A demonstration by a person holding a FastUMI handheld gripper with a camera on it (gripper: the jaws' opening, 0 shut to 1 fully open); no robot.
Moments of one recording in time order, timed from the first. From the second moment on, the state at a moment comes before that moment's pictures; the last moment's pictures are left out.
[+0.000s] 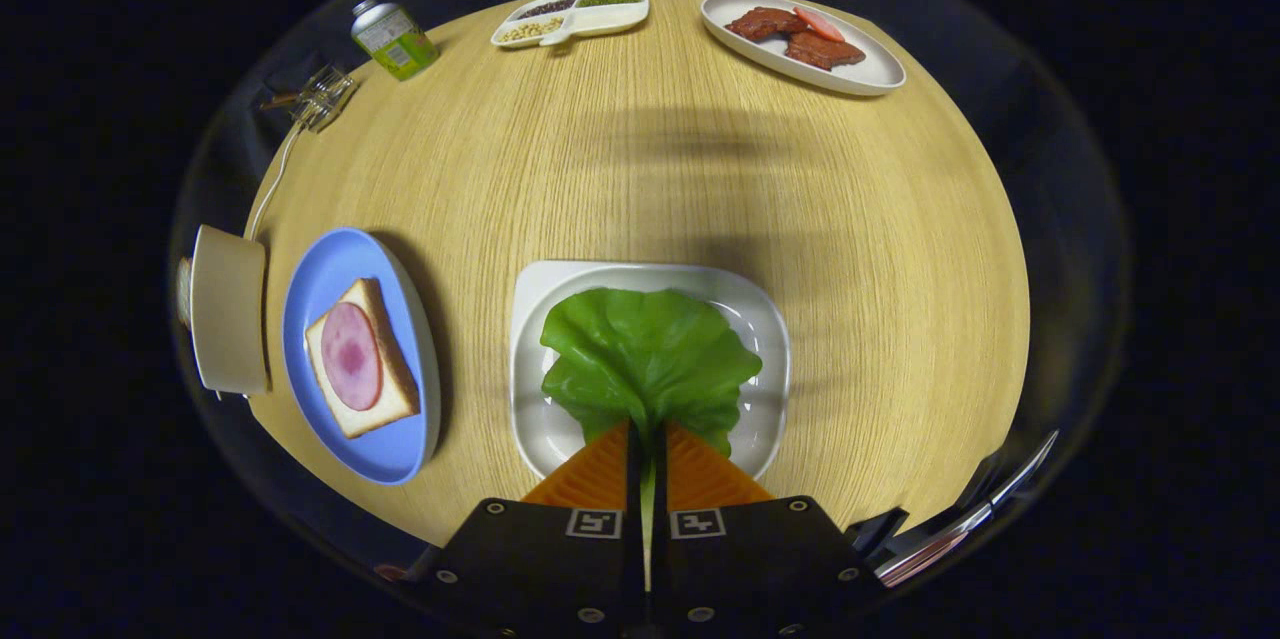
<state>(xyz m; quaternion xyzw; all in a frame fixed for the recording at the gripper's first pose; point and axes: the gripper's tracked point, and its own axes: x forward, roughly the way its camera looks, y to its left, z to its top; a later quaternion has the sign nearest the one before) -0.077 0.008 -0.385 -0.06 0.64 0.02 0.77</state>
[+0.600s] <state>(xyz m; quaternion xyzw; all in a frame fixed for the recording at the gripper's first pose) -0.068 0.093 -0.294 -0.02 0.58 0.07 0.81</state>
